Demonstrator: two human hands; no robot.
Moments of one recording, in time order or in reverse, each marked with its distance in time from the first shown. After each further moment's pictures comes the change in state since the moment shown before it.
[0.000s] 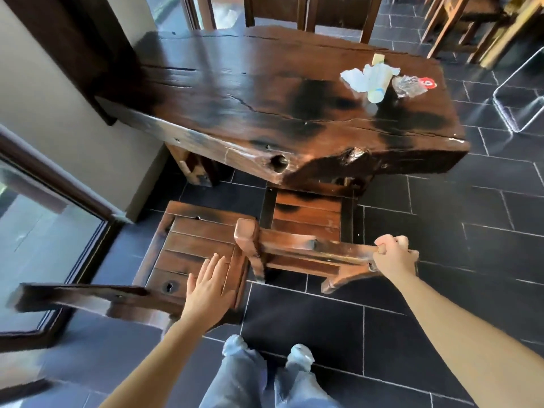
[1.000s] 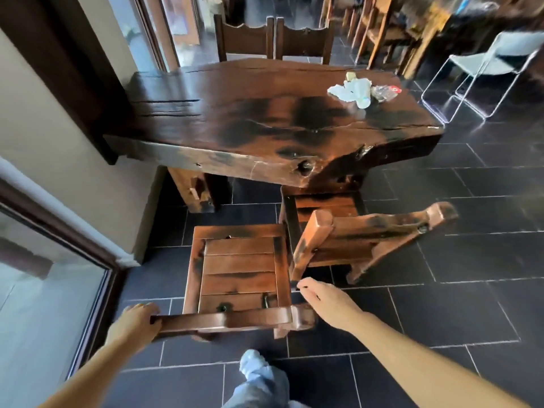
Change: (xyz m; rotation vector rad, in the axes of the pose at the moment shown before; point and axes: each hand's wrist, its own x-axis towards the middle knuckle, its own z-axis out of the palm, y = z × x) left_hand 0.040 -0.382 -0.126 0.263 -0.126 -0.021; right_hand -0.276 -0.244 0.153 0.096 -0.353 -0.396
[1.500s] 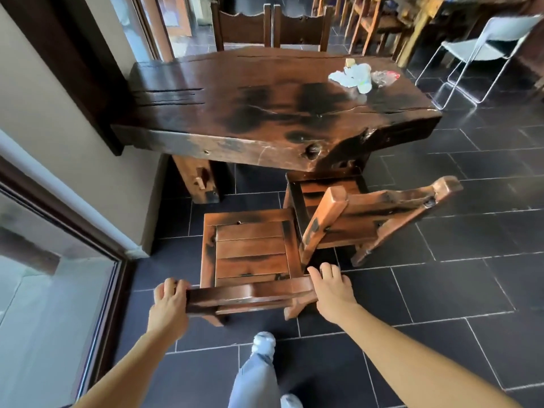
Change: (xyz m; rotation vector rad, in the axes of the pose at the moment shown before) left_hand -0.032 -0.017 0.029 -0.042 0.165 0.156; right_hand -0.029 -0.047 0.084 -0.576 0.165 0.190
